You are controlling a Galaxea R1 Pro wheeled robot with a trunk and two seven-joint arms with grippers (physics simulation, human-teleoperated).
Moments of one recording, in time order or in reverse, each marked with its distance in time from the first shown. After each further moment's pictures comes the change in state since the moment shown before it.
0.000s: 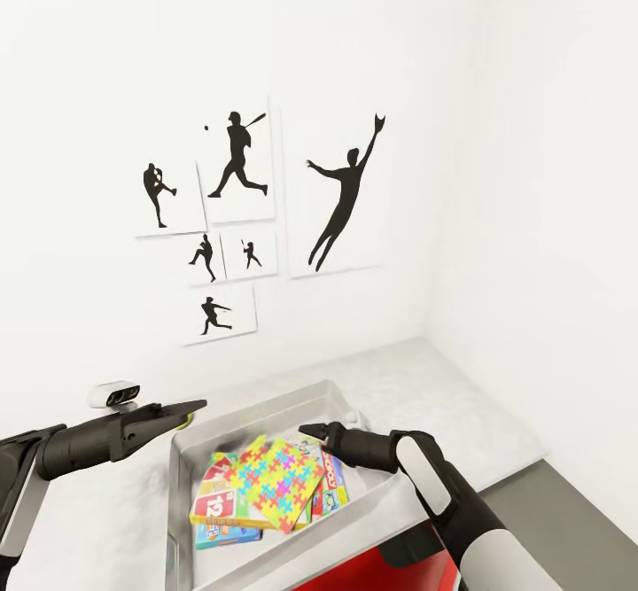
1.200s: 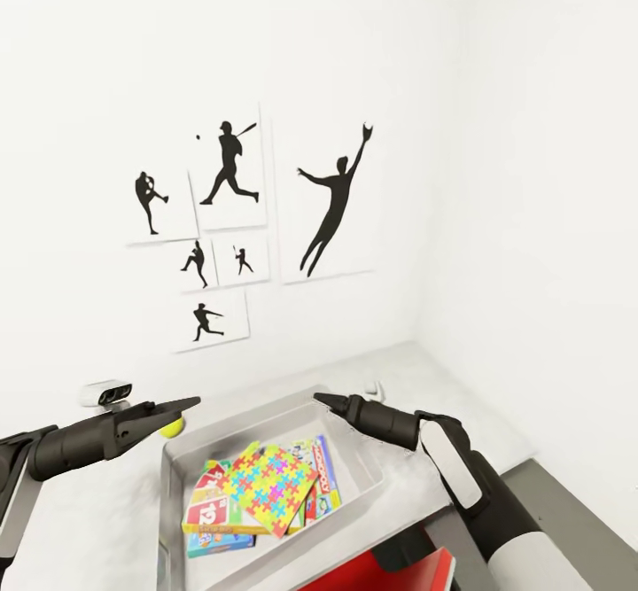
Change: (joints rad) left arm 0.002 0.000 0.034 0.000 0.000 -0.001 0.000; right arm 0.023 -0.086 -0.025 -0.209 -0.004 -0.027 0.182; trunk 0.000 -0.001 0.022
